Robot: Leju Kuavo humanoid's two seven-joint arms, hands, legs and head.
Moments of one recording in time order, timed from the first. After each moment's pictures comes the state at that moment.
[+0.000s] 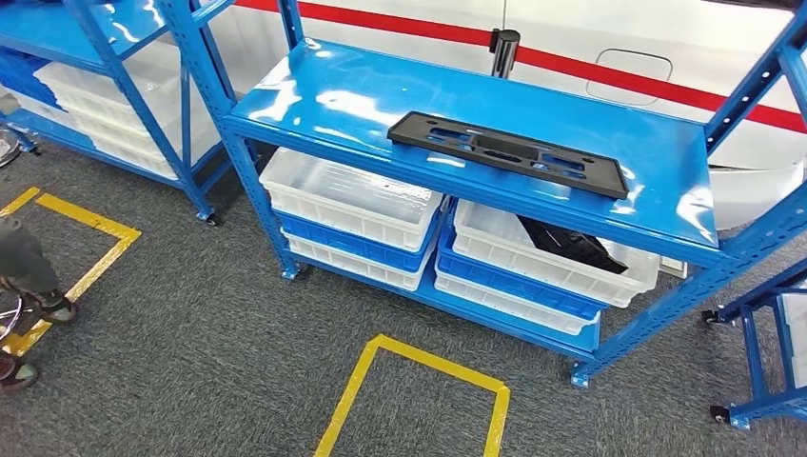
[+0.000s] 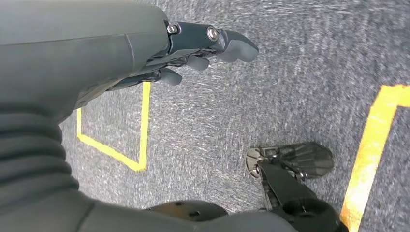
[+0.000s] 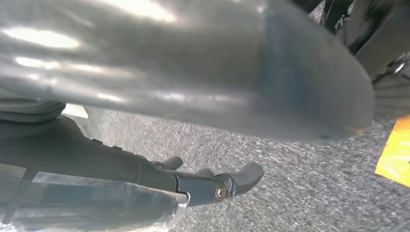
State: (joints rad) left arm -0.10 -0.07 0.32 -0.19 -0.34 0.26 -0.03; right arm -0.07 0.04 -0.44 -0.19 0.55 -0.03 0.01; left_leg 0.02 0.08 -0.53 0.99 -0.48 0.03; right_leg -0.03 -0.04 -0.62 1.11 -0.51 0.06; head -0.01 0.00
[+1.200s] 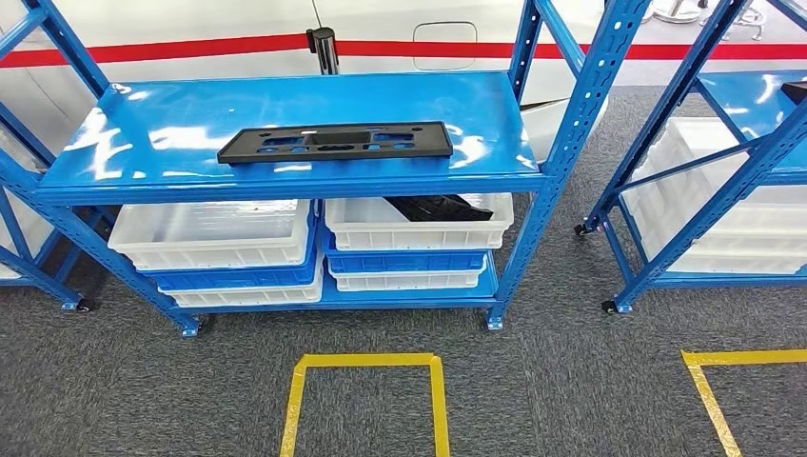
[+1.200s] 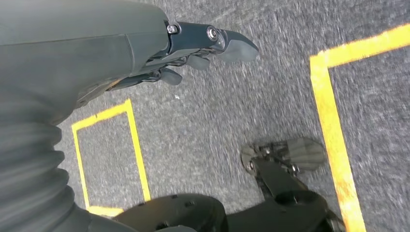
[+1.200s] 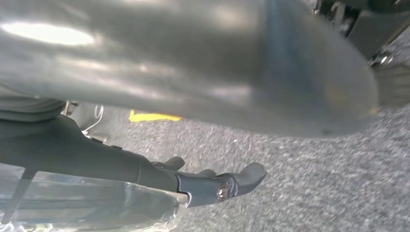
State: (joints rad) left arm -0.11 -0.07 0.32 -0.19 -0.36 0.25 -0.02; right arm -0.07 0.04 -0.45 -0.19 0.59 -0.07 0.03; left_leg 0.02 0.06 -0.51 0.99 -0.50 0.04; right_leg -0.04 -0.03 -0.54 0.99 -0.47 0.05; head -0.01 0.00
